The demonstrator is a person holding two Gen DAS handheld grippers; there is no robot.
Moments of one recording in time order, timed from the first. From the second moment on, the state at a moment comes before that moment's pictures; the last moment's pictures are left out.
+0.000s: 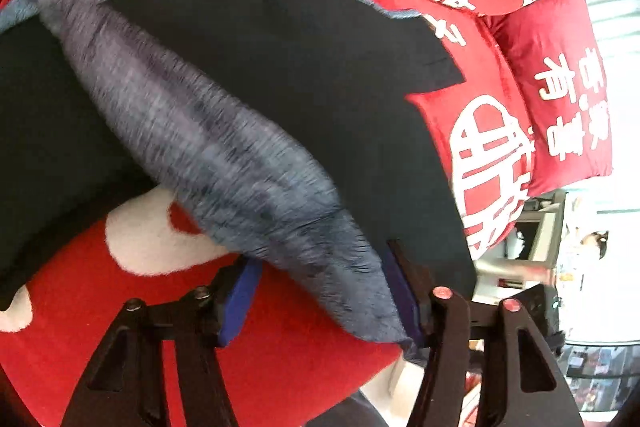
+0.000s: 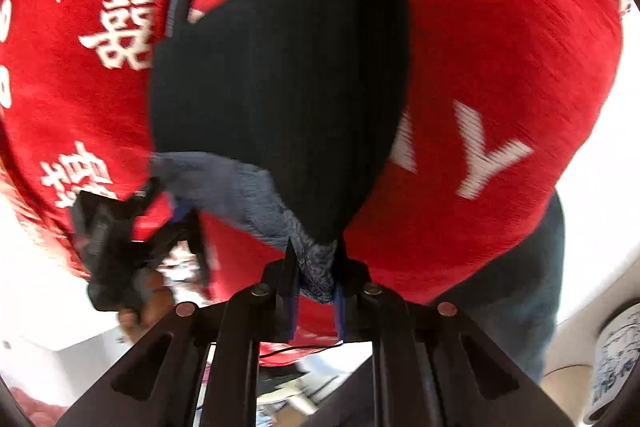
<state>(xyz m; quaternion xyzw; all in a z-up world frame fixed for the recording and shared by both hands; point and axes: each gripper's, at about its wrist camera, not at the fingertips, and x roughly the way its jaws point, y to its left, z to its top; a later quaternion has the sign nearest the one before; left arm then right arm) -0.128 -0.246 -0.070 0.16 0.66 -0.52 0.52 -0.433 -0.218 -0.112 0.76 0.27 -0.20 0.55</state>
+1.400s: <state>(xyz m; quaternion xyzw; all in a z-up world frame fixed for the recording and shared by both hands) -0.061 -0.319 -0.092 0.24 0.61 -0.31 0.69 -0.375 -0.520 -0.085 0.64 0.38 -0.25 0.62</state>
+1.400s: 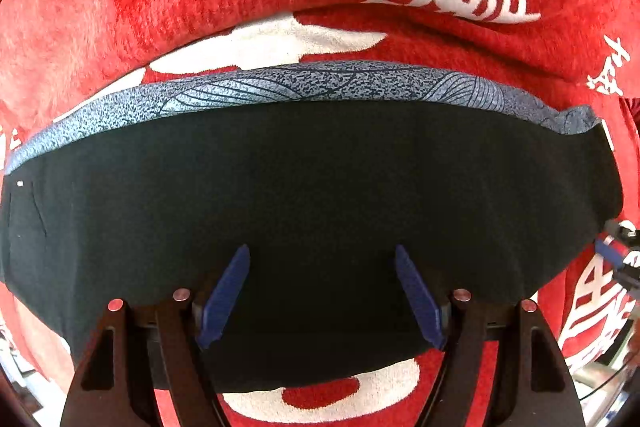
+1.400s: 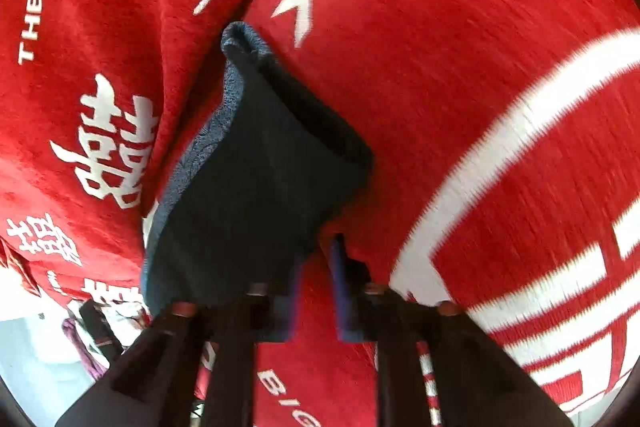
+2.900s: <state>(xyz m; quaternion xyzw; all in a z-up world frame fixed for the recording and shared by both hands) 0.084 -0.208 -0.066 0.25 0.57 -0.19 0.76 -0.267 -0.479 -0.016 0.54 0.43 -0.12 0.71</state>
